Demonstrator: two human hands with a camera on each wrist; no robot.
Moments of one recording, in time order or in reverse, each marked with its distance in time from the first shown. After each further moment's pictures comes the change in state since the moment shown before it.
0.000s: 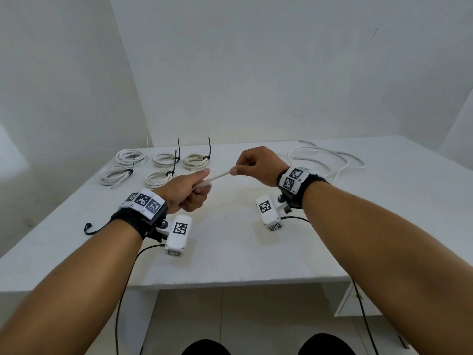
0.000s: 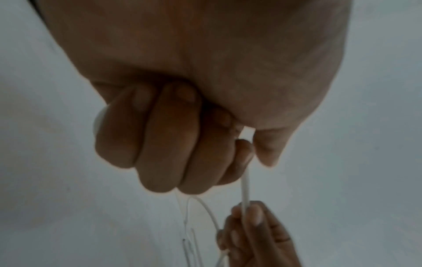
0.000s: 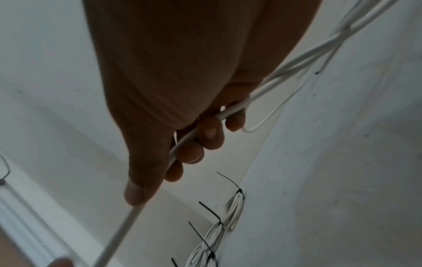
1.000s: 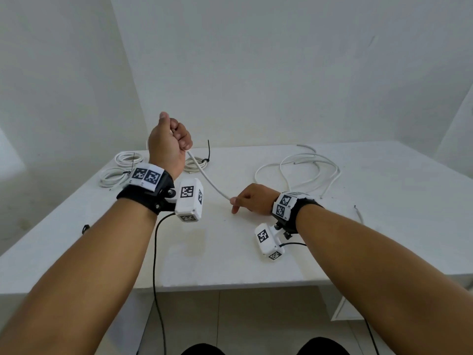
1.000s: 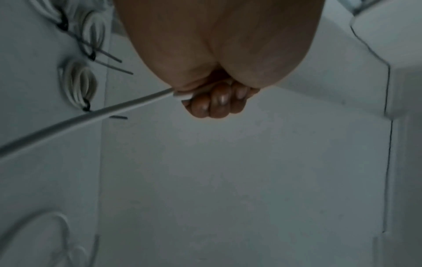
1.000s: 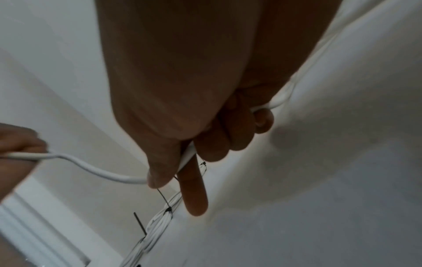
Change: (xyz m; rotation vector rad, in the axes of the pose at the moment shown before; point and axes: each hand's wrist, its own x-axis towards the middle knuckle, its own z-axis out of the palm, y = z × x) left_hand 0.012 0.069 -0.017 -0.708 0.583 0.720; right_hand -0.029 0.020 0.038 -0.218 -0.370 0.168
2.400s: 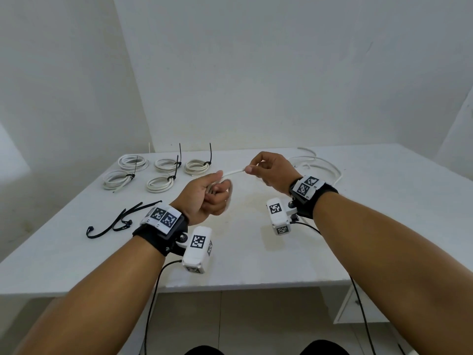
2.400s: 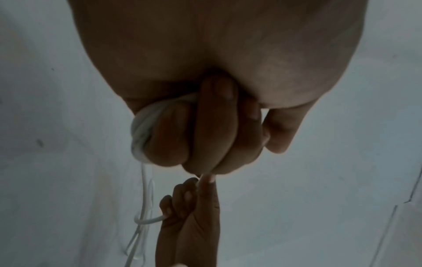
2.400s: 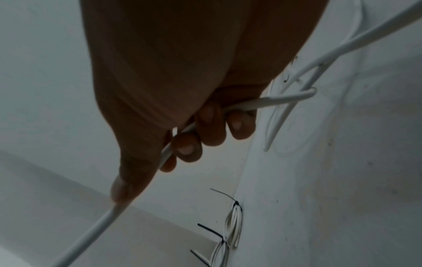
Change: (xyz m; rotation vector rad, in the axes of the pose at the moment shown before) left_hand -0.083 -0.033 -0.008 0.166 -0.674 -0.644; right_hand -0.006 0.005 -0.052 0.527 0.420 -0.084
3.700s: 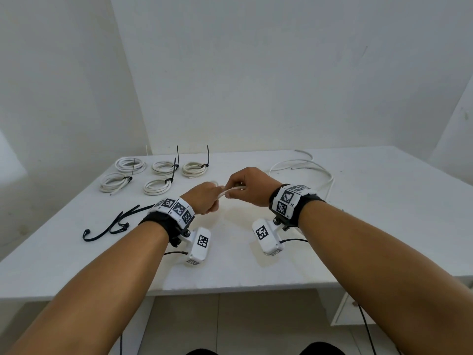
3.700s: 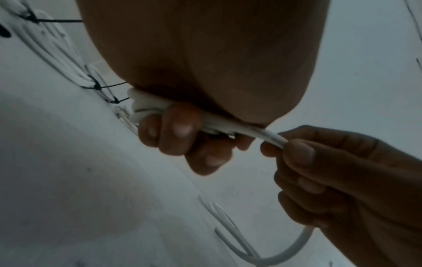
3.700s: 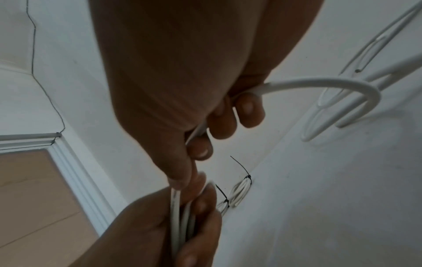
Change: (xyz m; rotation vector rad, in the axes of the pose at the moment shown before) left_hand 0.030 -0.003 -0.023 1.062 0.343 -0.199; right_hand -0.013 -0.026 0.034 -0.475 -0.260 -0.179
